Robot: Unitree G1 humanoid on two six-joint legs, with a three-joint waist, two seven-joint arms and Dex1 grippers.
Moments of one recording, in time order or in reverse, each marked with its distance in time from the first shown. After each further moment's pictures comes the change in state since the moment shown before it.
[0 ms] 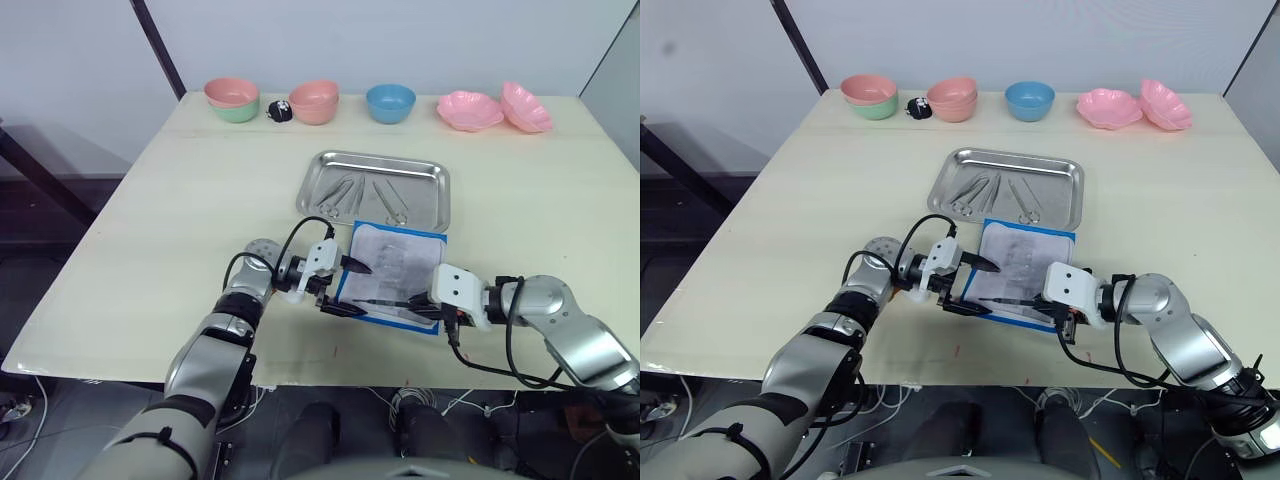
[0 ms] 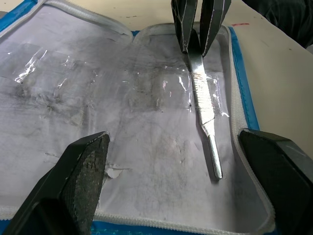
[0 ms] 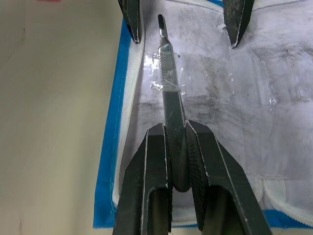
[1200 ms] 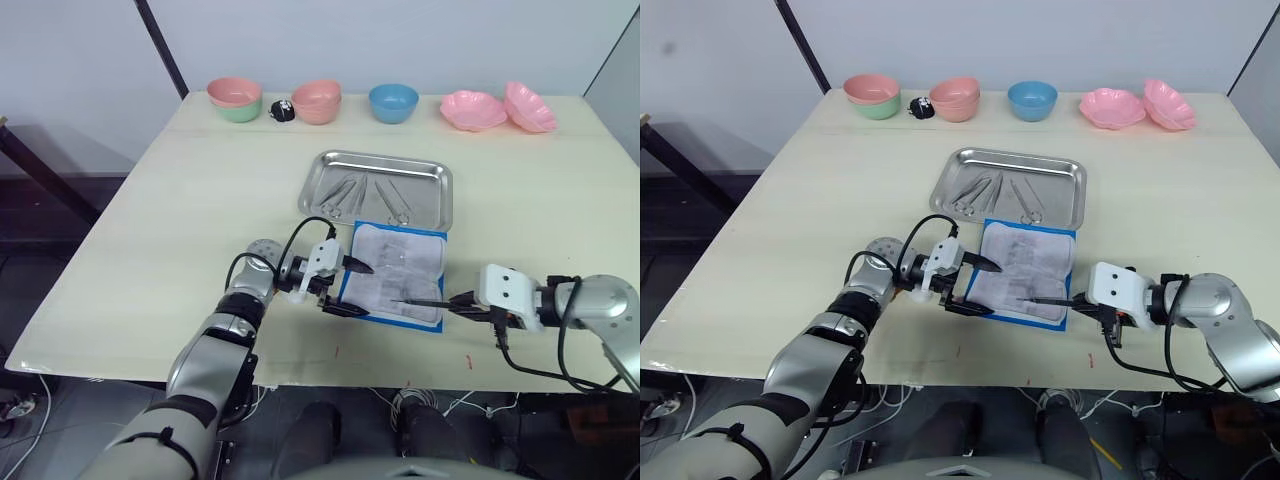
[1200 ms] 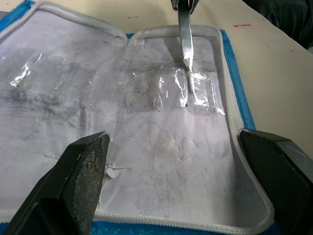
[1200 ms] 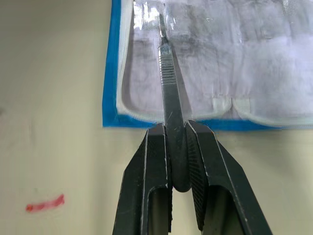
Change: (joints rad) left arm 0.000 -0.011 0.000 0.000 0.000 0.000 0.003; right arm 0.176 -0.223 -0.239 -0.017 0.097 -0.123 0.083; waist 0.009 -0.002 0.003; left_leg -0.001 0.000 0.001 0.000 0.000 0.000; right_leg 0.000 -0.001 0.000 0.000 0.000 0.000
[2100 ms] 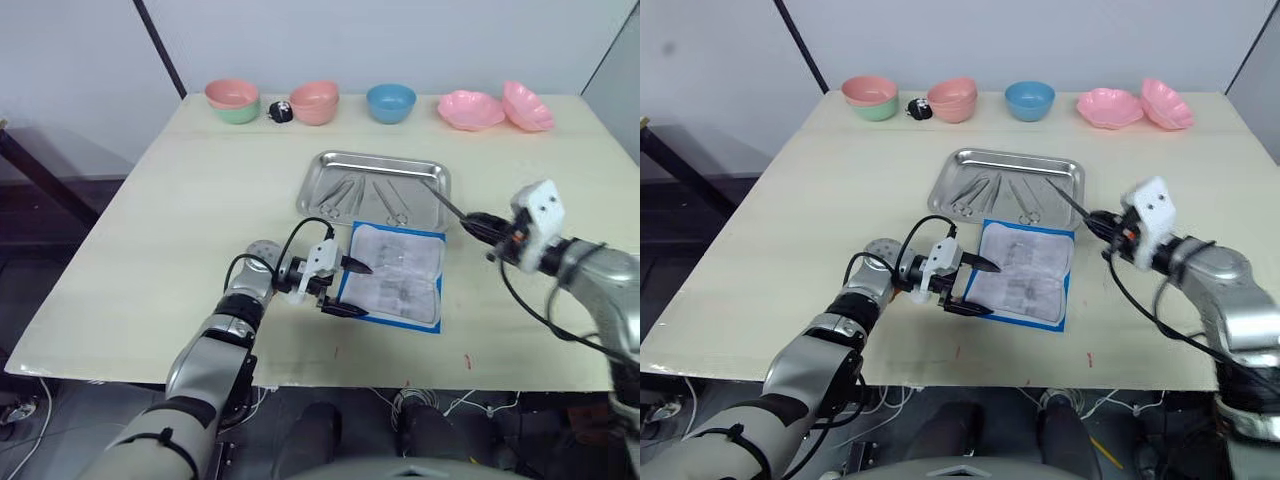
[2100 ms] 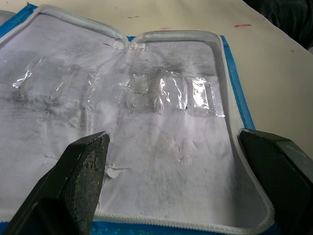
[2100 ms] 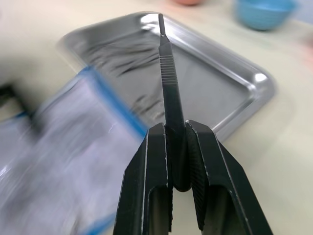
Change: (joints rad) left arm 0.006 0.003 0.009 0.000 -0.001 0.000 0.003; right arm -0.352 0.451 -0.139 0.194 0.157 0.352 -0.510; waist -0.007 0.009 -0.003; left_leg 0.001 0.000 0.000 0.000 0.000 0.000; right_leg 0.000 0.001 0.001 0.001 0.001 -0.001
